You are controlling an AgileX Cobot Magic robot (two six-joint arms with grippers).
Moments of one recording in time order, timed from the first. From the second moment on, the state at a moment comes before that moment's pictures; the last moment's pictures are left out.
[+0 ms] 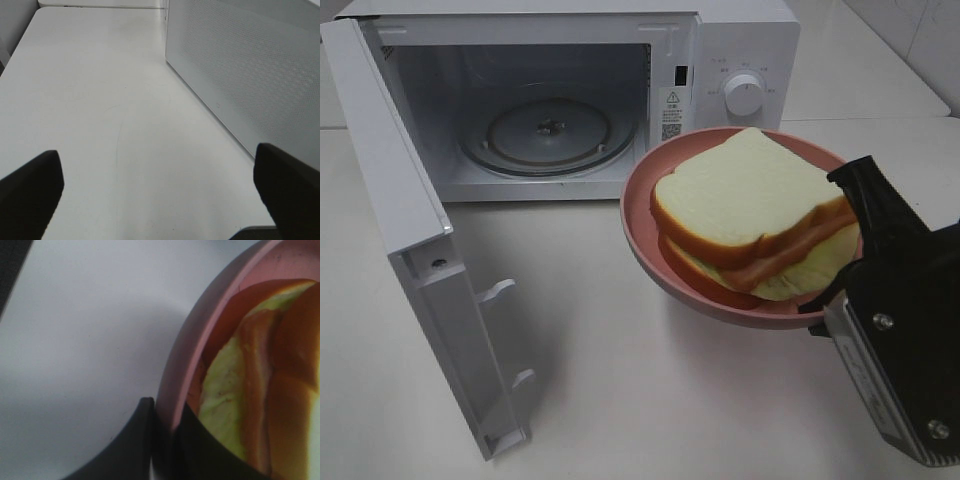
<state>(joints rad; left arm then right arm) 0.02 0.00 -0.52 -0.07 1.08 0.02 0.65 1.03 -0.51 -0.02 0.43 -1.40</state>
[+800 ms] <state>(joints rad) 0.02 0.00 -0.52 -0.07 1.08 0.02 0.65 0.84 -0.44 -0.29 0.60 -0.99</state>
